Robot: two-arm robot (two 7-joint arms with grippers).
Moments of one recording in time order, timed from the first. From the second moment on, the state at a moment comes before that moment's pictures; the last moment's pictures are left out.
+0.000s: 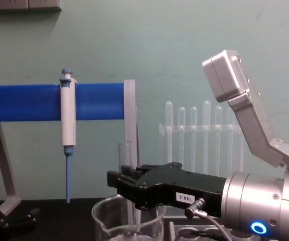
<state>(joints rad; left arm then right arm) -0.20 0.60 0.45 -1.41 -0.25 -0.12 0.03 0.38 0.28 -0.57 -1.40 0.35 -0.02 0.49</state>
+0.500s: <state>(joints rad) -0.20 0.60 0.45 -1.41 -0.25 -0.12 0.03 0.38 0.28 -0.57 -1.40 0.35 -0.02 0.49</state>
